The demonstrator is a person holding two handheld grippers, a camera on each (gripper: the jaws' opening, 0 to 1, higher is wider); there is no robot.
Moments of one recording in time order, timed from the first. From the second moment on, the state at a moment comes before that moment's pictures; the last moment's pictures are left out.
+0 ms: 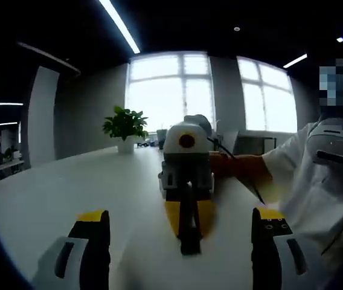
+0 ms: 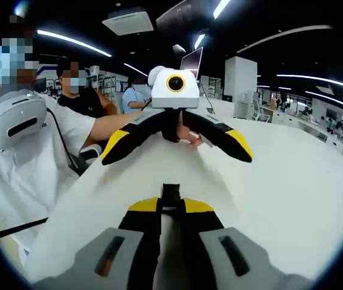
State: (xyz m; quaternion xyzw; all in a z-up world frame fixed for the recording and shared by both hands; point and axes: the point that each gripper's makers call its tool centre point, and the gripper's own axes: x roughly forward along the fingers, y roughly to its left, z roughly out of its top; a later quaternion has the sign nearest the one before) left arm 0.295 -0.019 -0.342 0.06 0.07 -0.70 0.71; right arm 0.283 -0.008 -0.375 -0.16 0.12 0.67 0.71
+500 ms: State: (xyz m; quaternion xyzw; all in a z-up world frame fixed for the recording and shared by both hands) left arm 0.320 -0.015 -0.340 0.07 0.06 -0.64 0.76; right arm 0.285 -0.007 -0.375 -0.15 0.12 0.66 0.73
